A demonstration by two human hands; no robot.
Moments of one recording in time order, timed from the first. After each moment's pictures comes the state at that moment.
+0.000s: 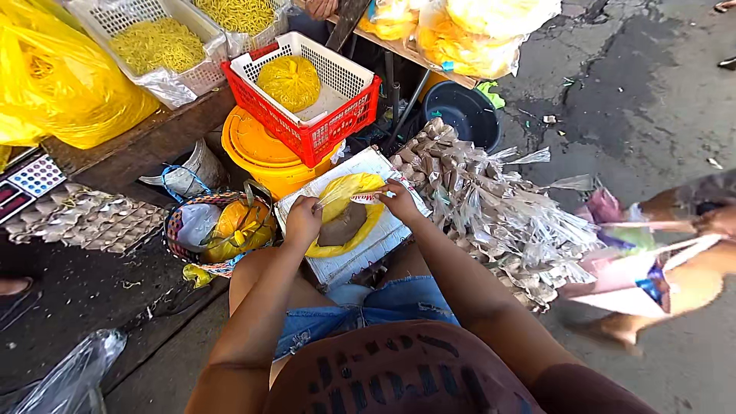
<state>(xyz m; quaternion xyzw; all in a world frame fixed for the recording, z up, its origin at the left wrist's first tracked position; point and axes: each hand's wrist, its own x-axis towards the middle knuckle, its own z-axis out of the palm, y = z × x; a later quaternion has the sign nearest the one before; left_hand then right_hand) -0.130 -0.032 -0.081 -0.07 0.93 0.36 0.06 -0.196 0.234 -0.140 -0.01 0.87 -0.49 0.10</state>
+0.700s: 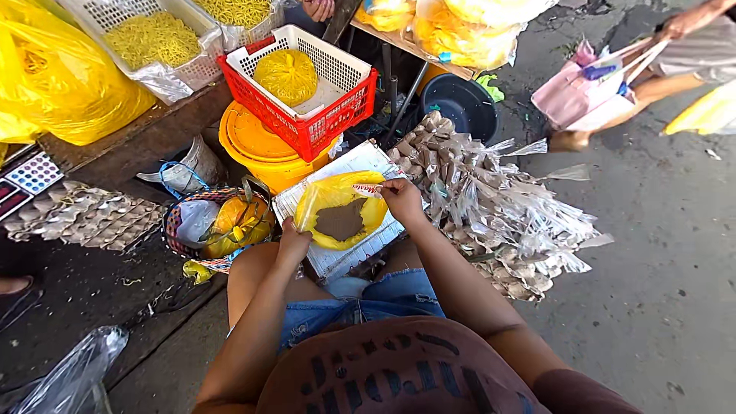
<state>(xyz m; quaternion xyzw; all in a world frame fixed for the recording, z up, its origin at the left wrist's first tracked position) -0.078 -0.041 -0.103 -0.28 0.79 0.52 0.17 -0.152 0.209 -0.065 0.05 0.89 -0.45 0.04</state>
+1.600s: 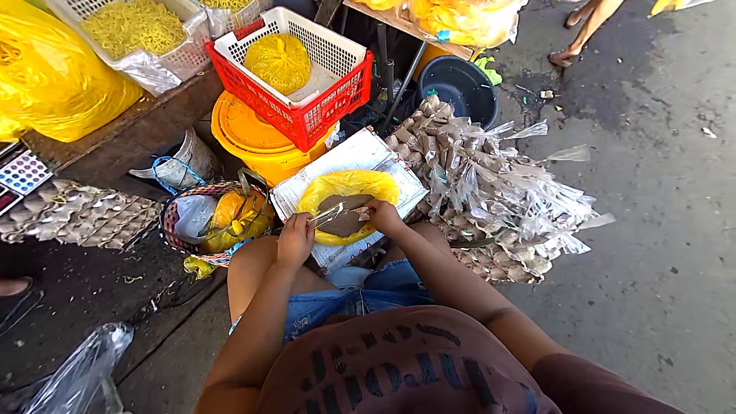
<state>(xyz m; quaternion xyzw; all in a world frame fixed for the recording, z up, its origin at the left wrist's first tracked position) -0.060 -0.053 -0.146 0.02 0.95 0.31 0.01 -0.129 0.192 -0.126 0.01 0.91 -0.30 0.28</state>
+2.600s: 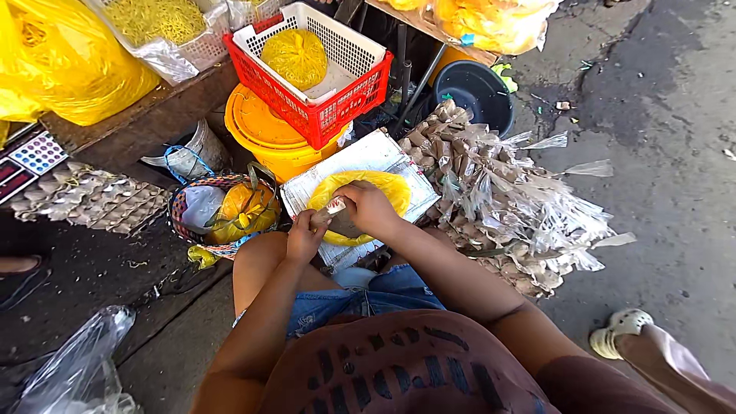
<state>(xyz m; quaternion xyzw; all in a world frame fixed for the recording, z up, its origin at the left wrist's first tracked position) -0.059 -0.055 -0.162 -0.05 0.89 0.45 -0.03 -0.115 0.127 -0.034 -0.25 0.91 -0.33 0.05</state>
